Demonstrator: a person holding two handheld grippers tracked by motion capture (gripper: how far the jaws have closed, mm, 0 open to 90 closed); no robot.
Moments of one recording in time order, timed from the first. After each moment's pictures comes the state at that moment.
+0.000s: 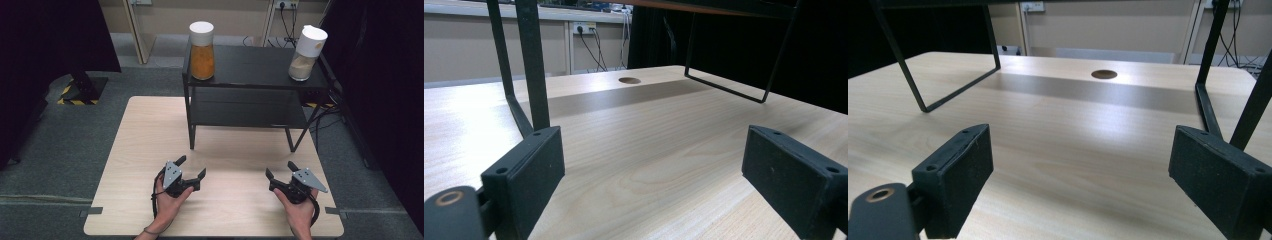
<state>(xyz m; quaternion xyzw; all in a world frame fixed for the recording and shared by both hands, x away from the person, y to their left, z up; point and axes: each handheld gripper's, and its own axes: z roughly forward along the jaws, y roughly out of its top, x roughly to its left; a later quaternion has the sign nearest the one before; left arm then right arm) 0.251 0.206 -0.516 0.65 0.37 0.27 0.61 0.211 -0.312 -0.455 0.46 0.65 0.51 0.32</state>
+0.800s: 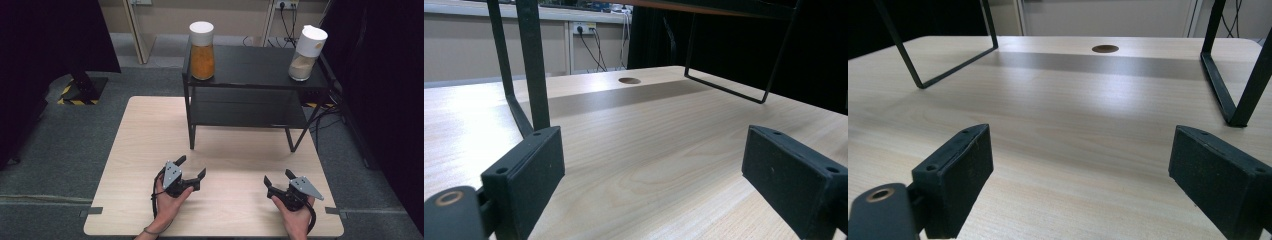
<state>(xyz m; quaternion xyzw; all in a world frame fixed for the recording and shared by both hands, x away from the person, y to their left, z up) 0.252 0.207 -0.516 0.65 0.37 0.27 0.61 0.202 -0.310 -0.479 0.48 0.65 0.50 0.31</state>
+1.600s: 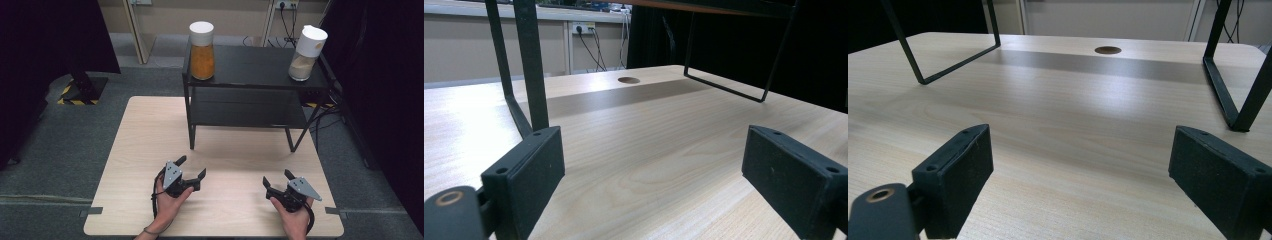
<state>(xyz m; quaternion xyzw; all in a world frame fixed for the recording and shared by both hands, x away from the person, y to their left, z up) 0.252 0.206 -0.516 0.65 0.37 0.27 0.61 0.201 -0.308 -0.480 0.47 0.66 0.50 0.32</state>
